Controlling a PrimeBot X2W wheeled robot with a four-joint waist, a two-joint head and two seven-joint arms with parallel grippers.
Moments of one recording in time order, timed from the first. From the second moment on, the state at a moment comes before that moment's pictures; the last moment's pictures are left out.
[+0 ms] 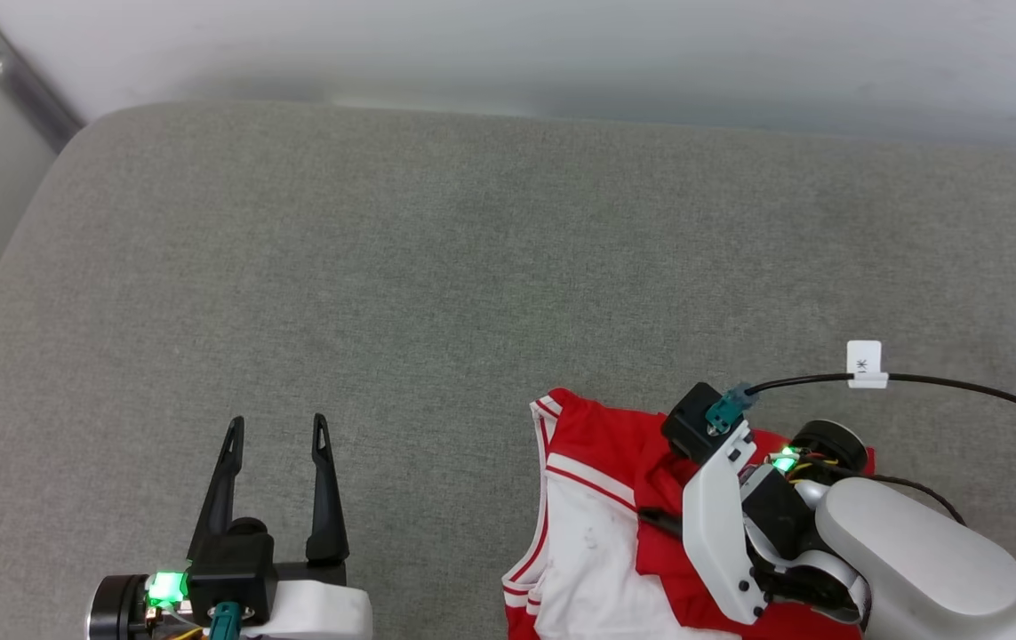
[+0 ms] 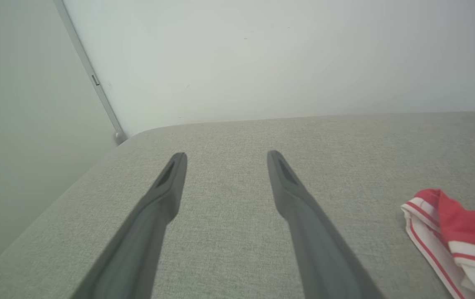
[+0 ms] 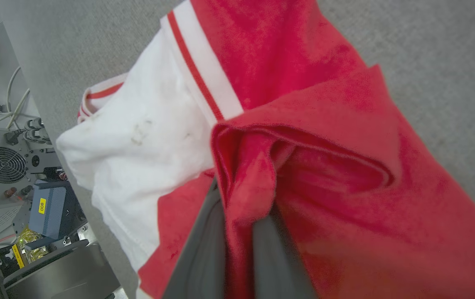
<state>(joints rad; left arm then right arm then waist) 0.06 0.09 -0.16 -0.06 -0.02 0.22 -0.26 -0.63 -0.46 1.02 0.33 0.82 0.13 0.53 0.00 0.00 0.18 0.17</state>
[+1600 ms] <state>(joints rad) 0.17 0.08 -0.07 -0.04 -0.03 0.12 -0.26 0.18 -0.06 -0.08 -0.04 0.13 0.13 -0.26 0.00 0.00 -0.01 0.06</state>
